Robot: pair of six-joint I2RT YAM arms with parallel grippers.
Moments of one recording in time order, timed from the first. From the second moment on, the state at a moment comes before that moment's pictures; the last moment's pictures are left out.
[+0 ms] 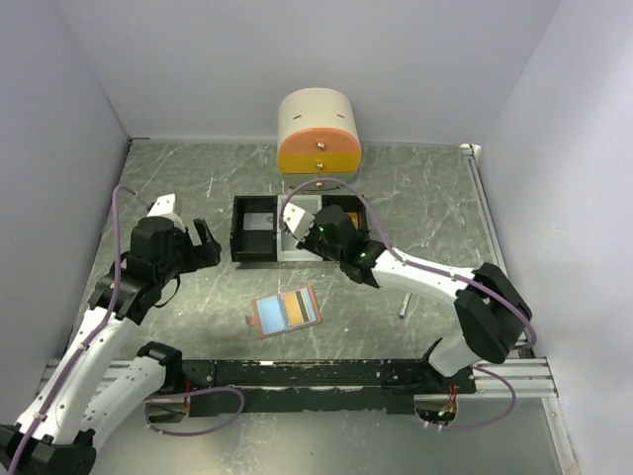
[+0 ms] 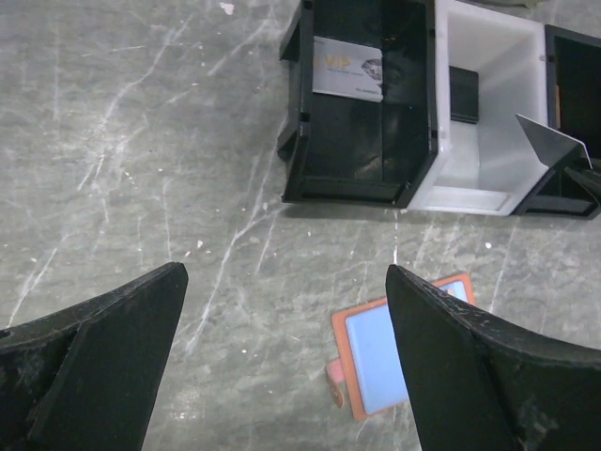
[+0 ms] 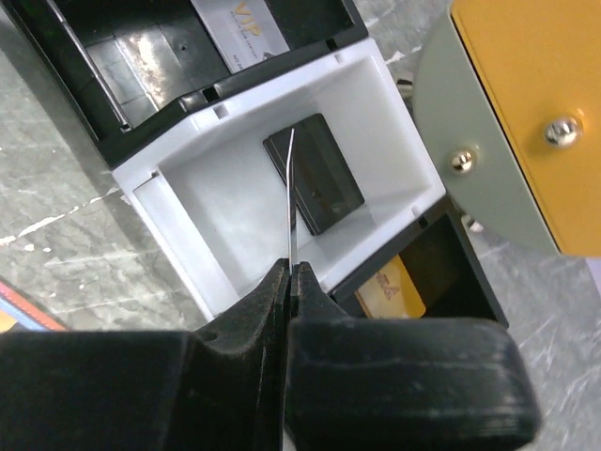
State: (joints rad) left arm -0.33 0.75 0.79 -0.63 -0.13 -0.44; right arm 0.83 1.48 0.90 0.10 0.13 -0.49
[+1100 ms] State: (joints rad) left arm -0.33 0.75 0.78 -0.63 -0.19 -0.44; right arm 0.76 1.94 1.21 0.06 0.12 -0.94
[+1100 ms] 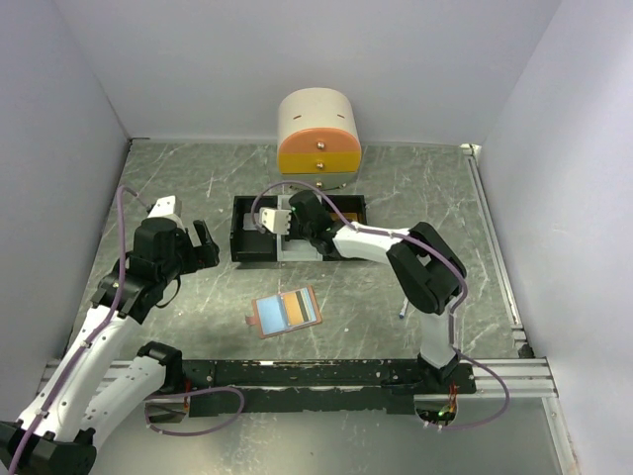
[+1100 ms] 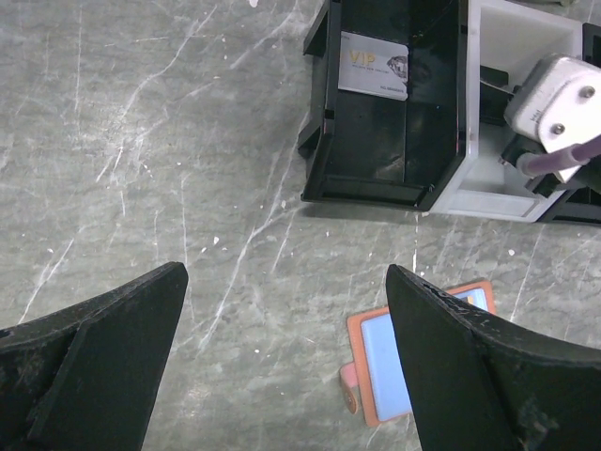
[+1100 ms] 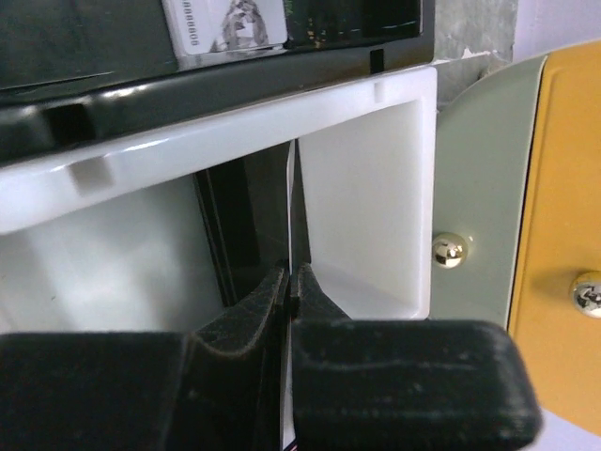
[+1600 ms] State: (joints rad) left arm -0.33 0.75 0.78 -0.63 -0.19 -0.45; right arm 0.75 2.02 1.24 0.13 0.18 -1.01
